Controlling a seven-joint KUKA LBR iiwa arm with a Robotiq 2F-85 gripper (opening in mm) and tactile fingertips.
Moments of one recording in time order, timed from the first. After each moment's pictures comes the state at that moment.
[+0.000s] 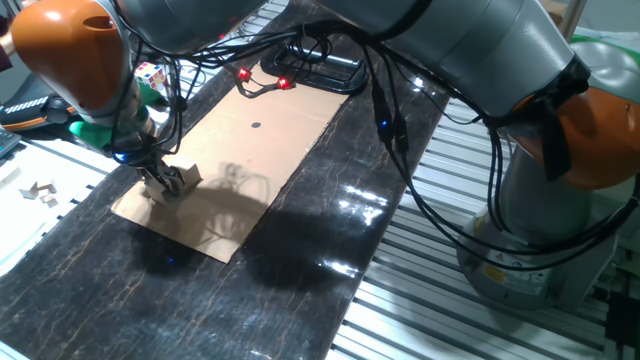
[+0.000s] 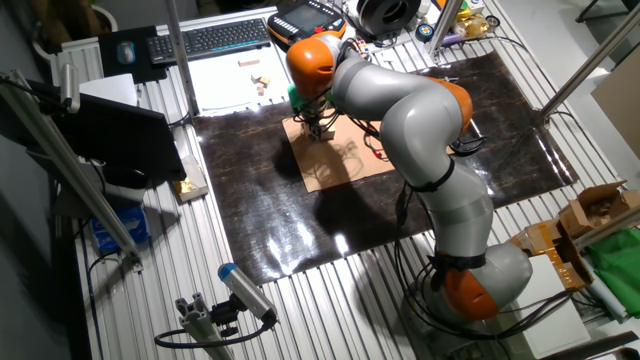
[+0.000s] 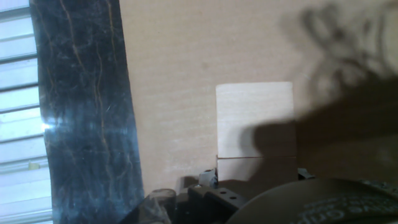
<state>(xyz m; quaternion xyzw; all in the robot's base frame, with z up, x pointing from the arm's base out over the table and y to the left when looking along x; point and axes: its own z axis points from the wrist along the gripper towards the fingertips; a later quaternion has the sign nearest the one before) 0.676 0.163 0.042 0.75 0.65 -0.03 0.06</state>
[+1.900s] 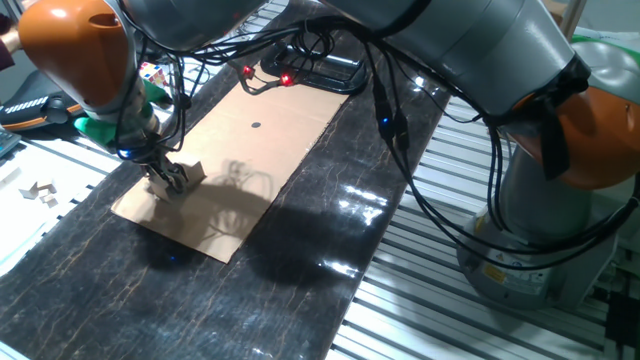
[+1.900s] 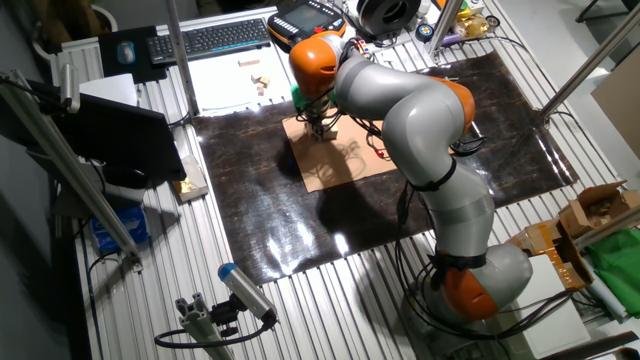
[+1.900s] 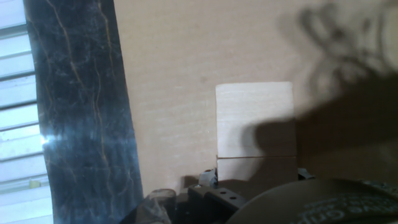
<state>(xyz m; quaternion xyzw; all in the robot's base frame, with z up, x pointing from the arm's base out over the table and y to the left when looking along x) 0.675 0.151 0.042 0.76 0.65 -0.03 0.06</state>
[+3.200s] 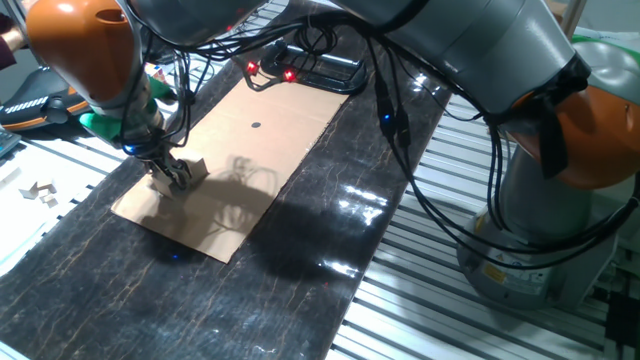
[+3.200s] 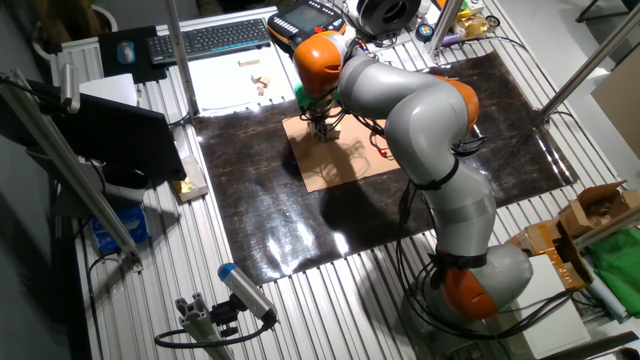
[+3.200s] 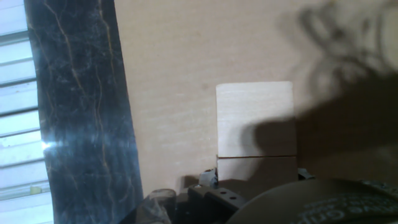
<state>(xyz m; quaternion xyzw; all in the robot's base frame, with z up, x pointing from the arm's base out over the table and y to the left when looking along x) 0.674 0.143 0.042 0.76 0.65 -0.02 0.05</state>
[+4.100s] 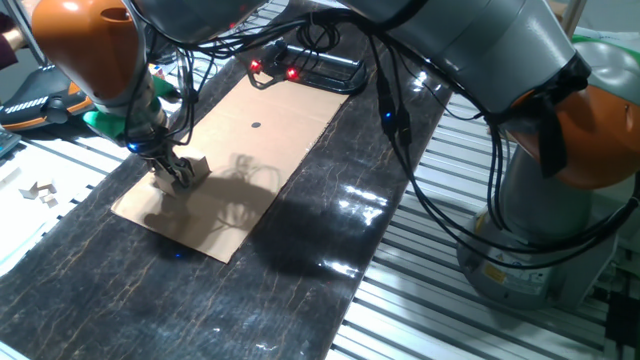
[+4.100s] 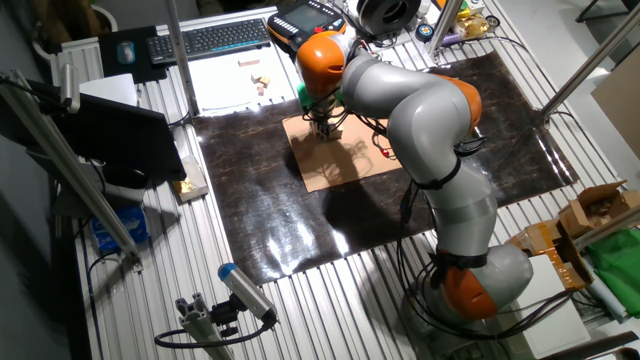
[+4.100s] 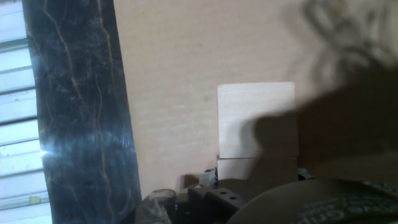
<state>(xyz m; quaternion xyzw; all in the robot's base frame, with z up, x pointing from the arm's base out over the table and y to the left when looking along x) 0.673 0.134 0.041 0.76 0.65 -0.02 0.06</state>
